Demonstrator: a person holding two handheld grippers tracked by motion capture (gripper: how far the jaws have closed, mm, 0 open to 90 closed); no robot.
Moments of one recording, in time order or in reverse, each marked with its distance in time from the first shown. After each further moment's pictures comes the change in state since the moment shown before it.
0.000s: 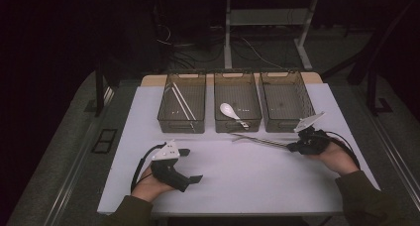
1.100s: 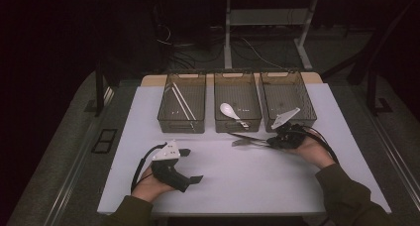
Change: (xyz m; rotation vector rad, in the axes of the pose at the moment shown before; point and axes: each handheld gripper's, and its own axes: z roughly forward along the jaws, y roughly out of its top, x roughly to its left) left arm -0.001 0.001 0.000 0.004 -0.003 0.005; right arm 0.014 0.043 0.040 -0.009 0.008 -0.108
